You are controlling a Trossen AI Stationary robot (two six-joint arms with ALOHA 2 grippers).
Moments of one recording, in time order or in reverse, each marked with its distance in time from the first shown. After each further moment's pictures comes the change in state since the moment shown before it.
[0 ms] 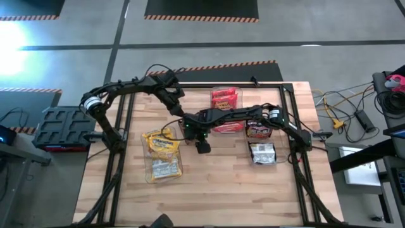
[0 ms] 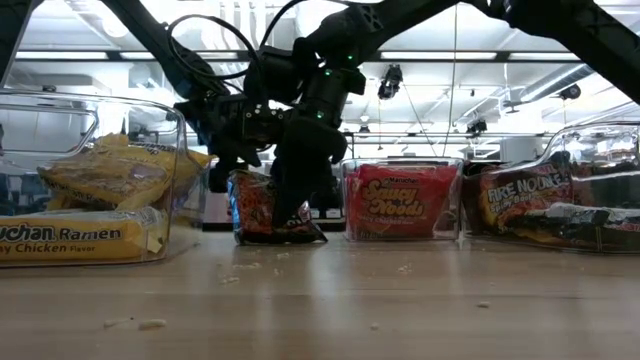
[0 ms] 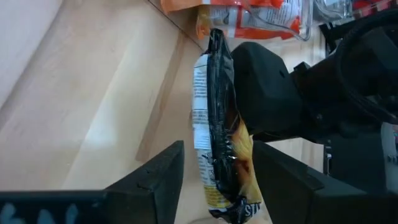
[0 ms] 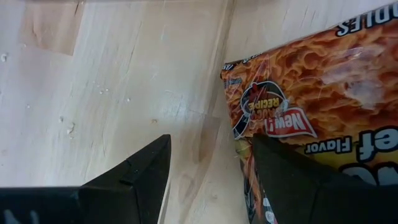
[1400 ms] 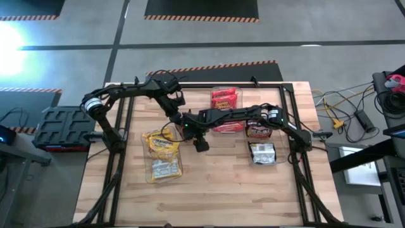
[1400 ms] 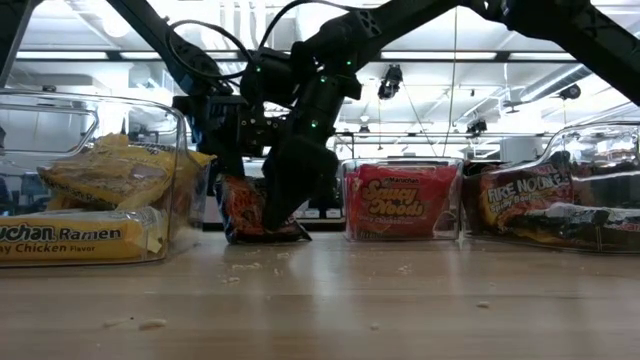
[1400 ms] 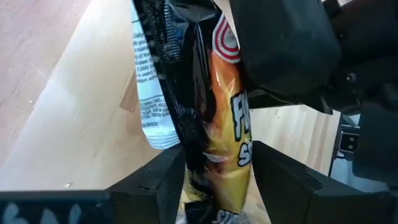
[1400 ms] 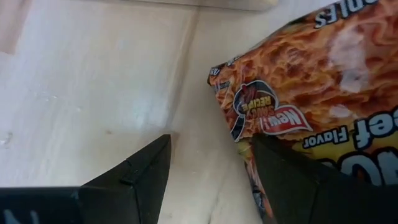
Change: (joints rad) left arm -0.087 0.000 -0.009 -0.131 -0.105 -0.027; right arm -0.009 0.003 -0.002 0.080 0.099 -0.086
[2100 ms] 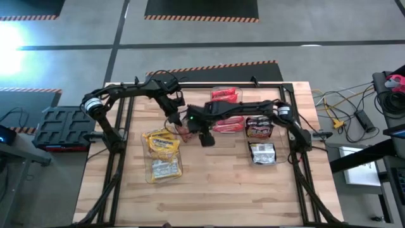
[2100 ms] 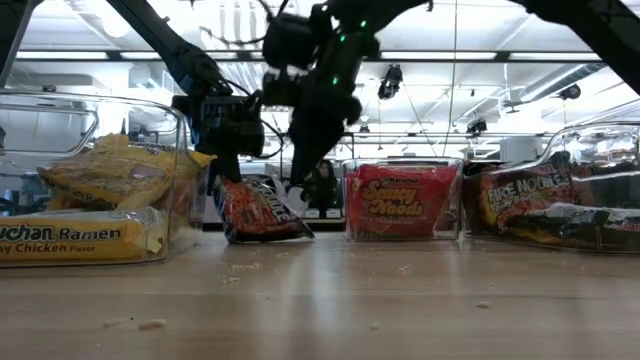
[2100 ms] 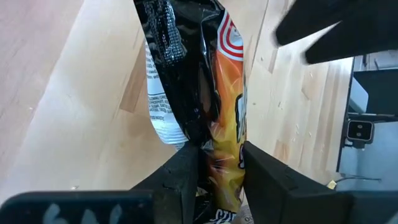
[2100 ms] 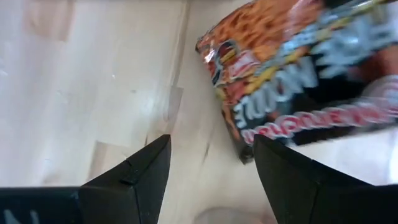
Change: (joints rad) left arm 0.003 0.000 0.001 -0.018 -0.006 0.083; right arm -0.016 -0.145 -0.002 -0.177 0.003 0.049
